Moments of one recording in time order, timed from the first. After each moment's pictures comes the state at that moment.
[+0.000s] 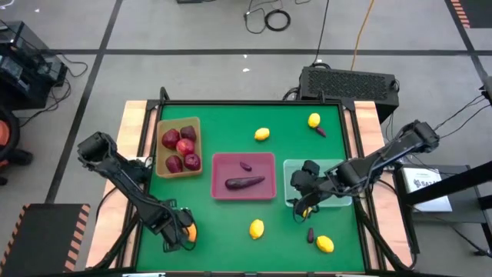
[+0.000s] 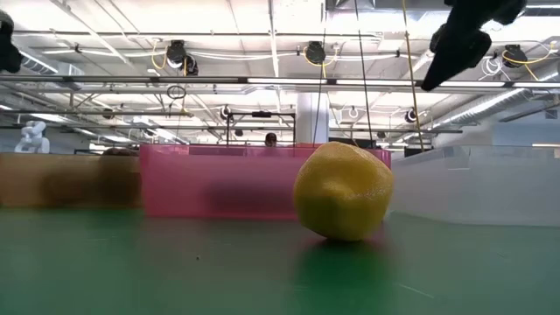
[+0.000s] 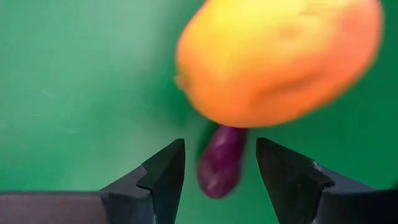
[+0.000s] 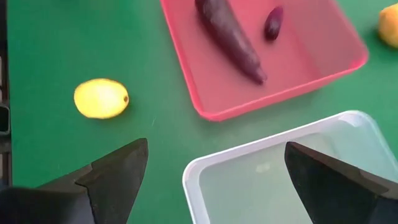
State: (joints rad) left arm -0.81 1.58 0.90 -0.77 0.10 -1.04; right arm 0.46 1.31 1.02 -0.72 0.32 0.72
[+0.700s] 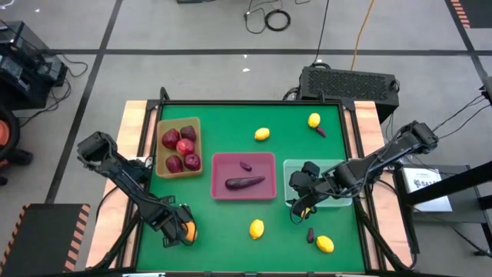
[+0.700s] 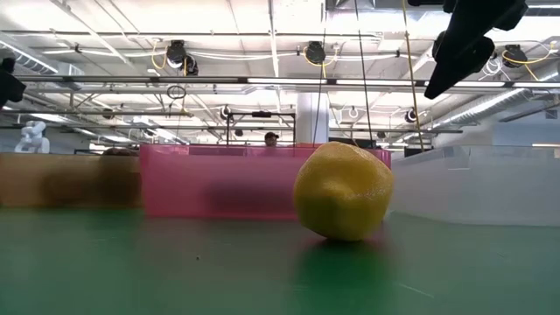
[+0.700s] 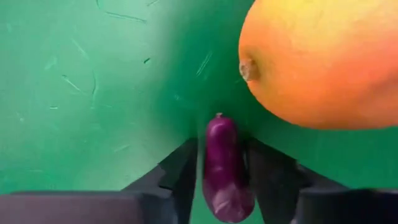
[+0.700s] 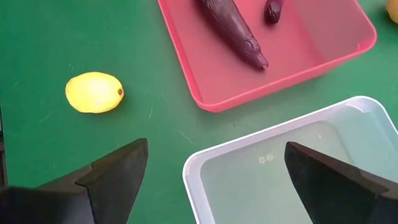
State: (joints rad) left arm -0.81 1.58 0.81 -0.73 0.10 -1.04; right arm 0.45 1.34 1.02 -0.74 0.31 0.76
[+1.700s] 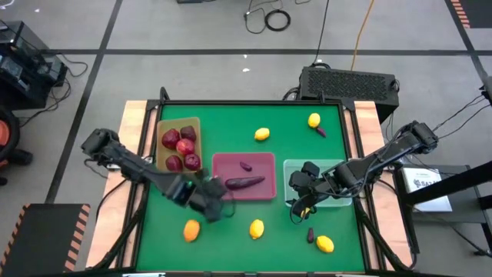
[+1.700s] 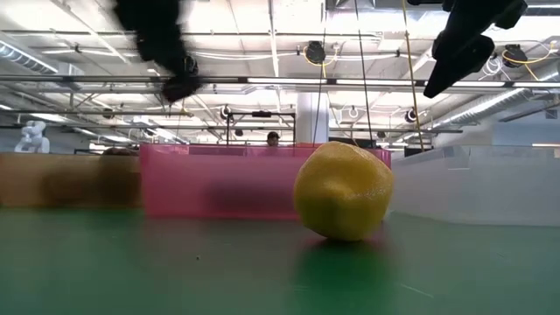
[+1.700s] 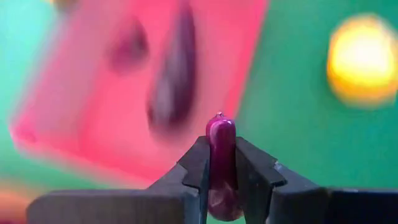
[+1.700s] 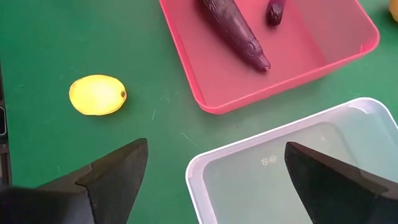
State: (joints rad) left arm -0.45 1.57 1.18 -0.74 -0.40 -0.67; right arm 0.45 1.34 1.02 -0.73 0.31 0.77
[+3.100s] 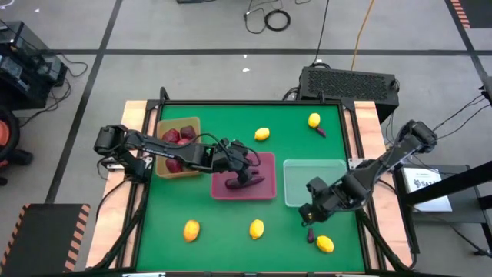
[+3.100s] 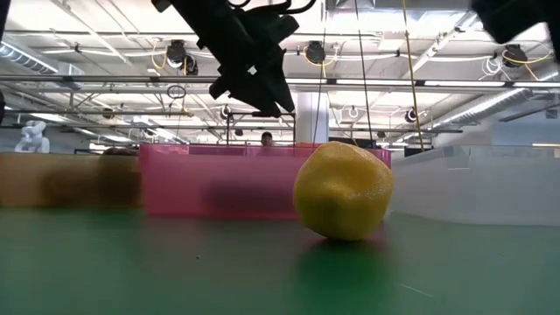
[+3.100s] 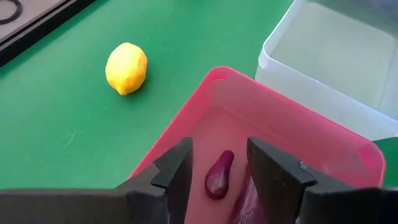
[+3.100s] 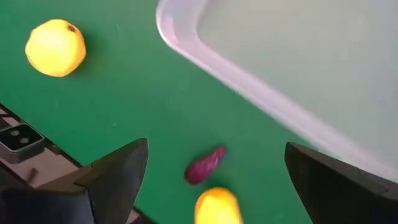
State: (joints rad) left arm -0.08 1.66 1.18 -0.32 -0.40 -0.51; right arm 0.61 1.34 1.02 -0.95 0.04 1.68
